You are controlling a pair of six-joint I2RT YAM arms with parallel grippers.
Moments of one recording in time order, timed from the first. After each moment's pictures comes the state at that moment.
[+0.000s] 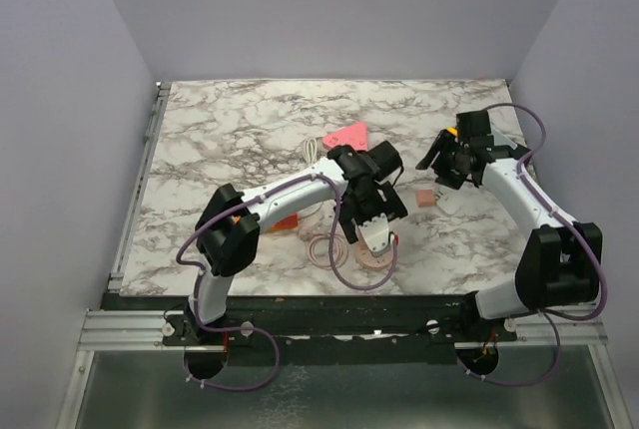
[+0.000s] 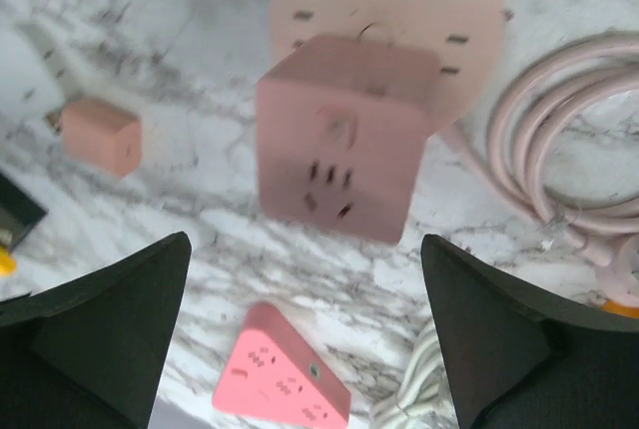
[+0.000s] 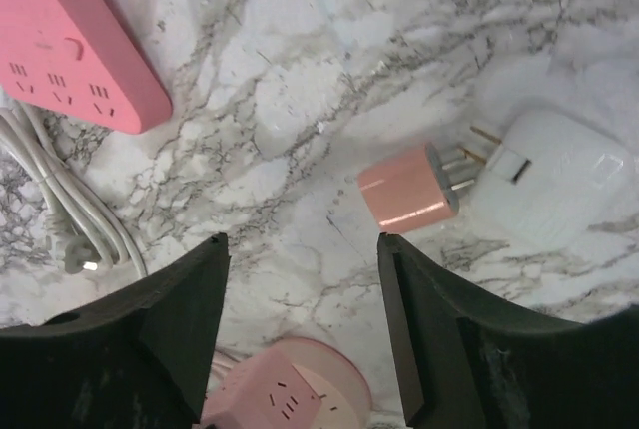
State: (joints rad) left arm -0.98 1.98 1.73 -1.08 0.33 1.82; right arm 0.10 1.44 1.04 -0.55 -0.05 0.66
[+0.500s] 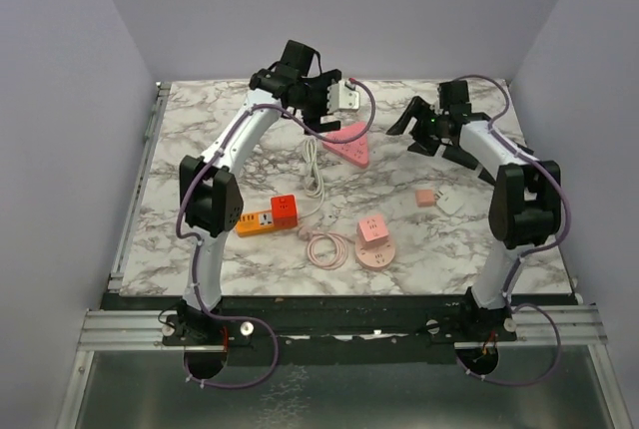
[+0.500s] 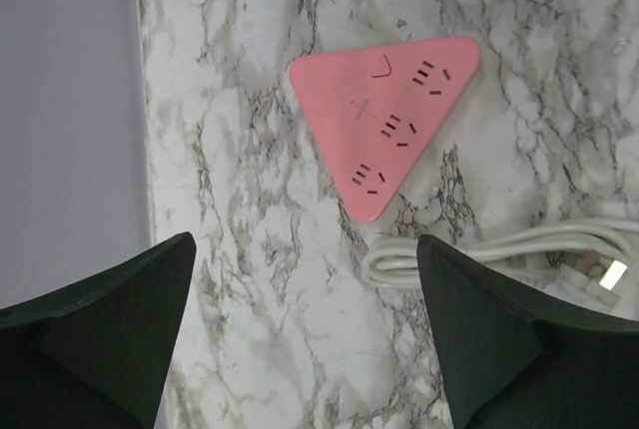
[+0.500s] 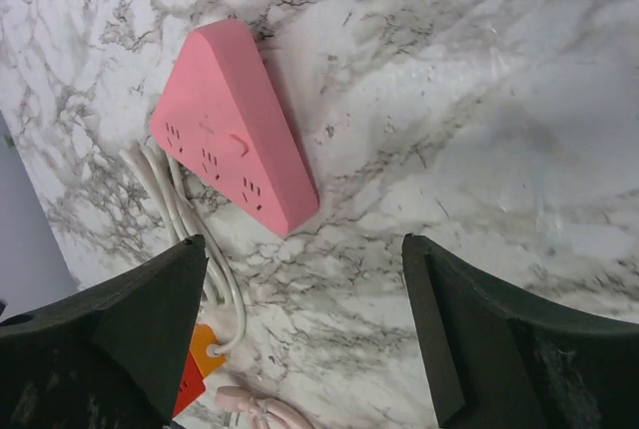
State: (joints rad) left arm -0.46 2.09 2.15 -0.89 0.55 1.18; right arm 0.11 1.84 1.40 -0.39 -0.31 0.65
